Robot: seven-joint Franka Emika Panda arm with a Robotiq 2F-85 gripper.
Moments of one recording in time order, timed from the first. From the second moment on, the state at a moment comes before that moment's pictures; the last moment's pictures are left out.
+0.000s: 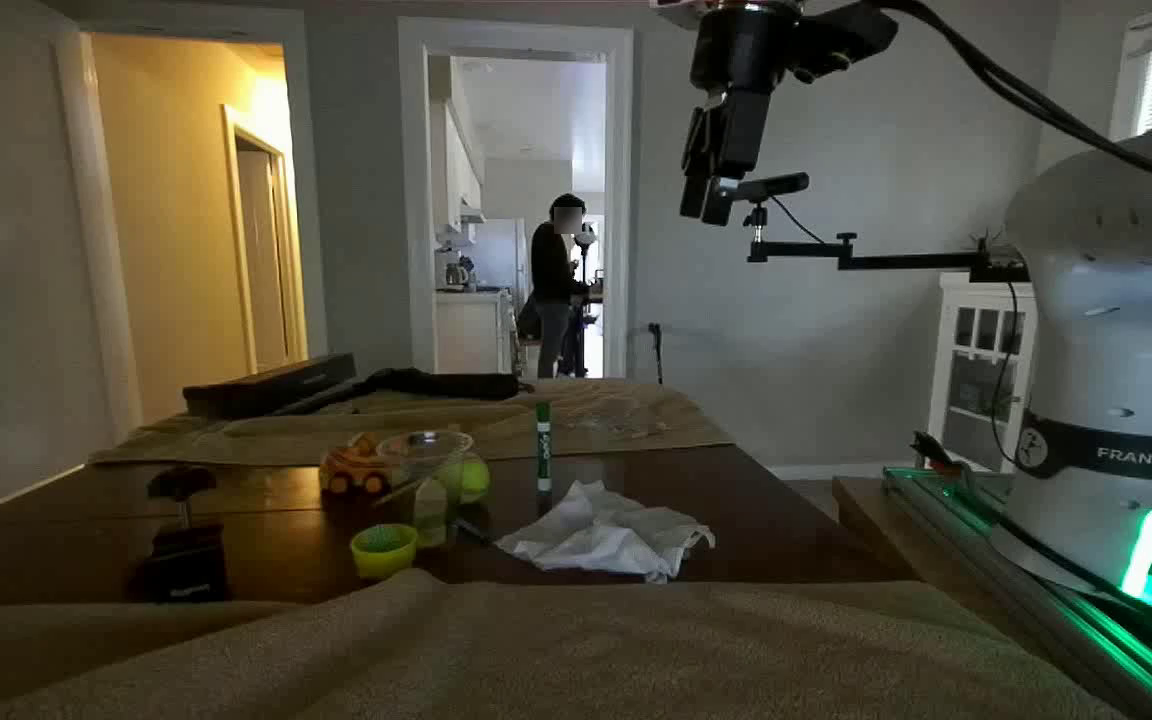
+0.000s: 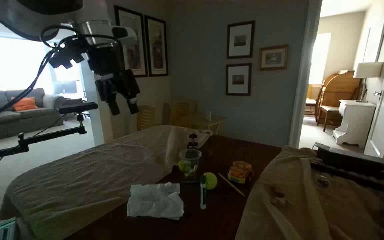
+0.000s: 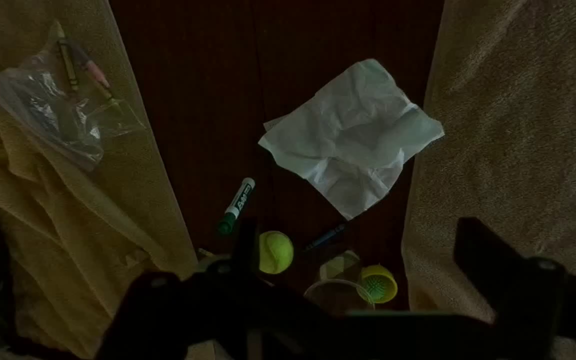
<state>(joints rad) 0.02 -0.73 0.10 -2.64 -0.13 2.09 -0.04</state>
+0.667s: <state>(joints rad) 0.02 -0.69 0.08 -2.64 -0.13 2.10 -0.04</state>
